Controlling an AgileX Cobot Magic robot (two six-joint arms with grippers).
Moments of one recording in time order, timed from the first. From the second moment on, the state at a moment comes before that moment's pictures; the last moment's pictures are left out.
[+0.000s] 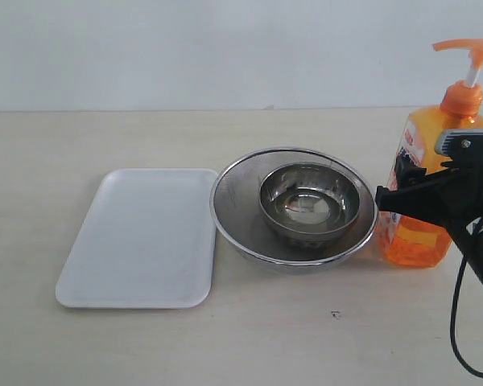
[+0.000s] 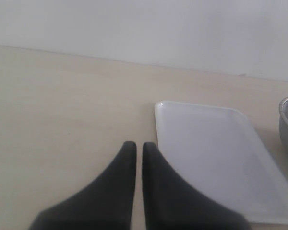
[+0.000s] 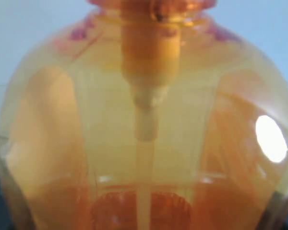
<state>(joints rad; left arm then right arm) -0.10 0.00 0.00 0.19 0.31 -0.33 0.43 1.75 -0.36 0.46 -1.14 -0.12</state>
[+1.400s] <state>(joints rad) -0.10 0.00 0.00 0.19 0.31 -0.33 0.43 1.38 -0.51 0.38 -0.85 -0.27</state>
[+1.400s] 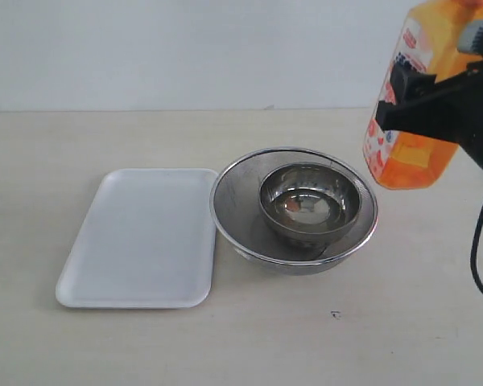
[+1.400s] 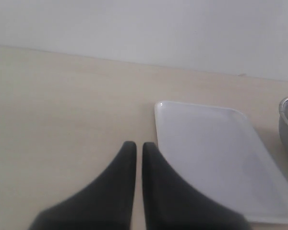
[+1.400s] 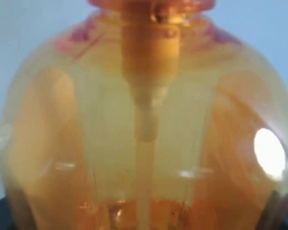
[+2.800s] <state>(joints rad) -0.10 0.00 0.00 0.19 0.31 -0.33 0.91 2.02 -1.19 0.25 -0.70 -0.17</state>
